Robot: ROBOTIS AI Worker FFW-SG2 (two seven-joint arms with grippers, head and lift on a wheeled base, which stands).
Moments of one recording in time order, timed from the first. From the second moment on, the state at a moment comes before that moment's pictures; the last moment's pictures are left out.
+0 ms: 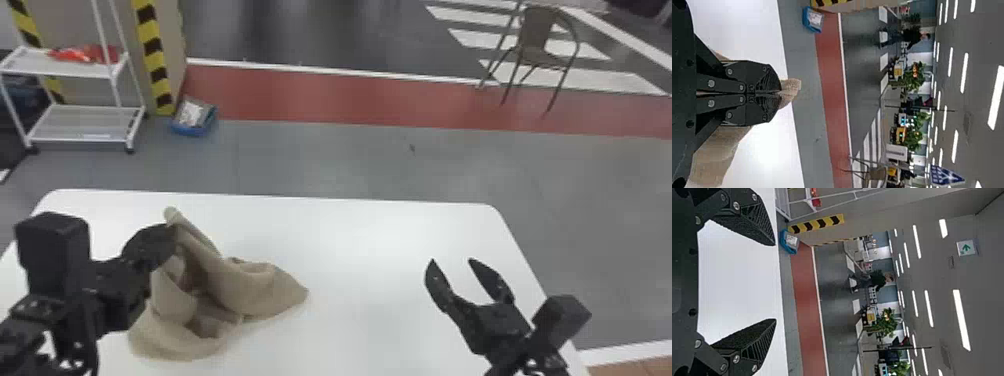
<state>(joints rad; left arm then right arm) 0.34 0.15 -0.05 -2.20 0.08 0.59 -0.16 0.41 0.00 -0.28 -1.77 -0.22 -0.04 0.39</state>
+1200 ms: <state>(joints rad) 0.37 0.16 0.04 -2.00 -0.03 0.38 -0.13 0.39 0.00 -0.29 -1.74 -0.23 -0.05 0.39</state>
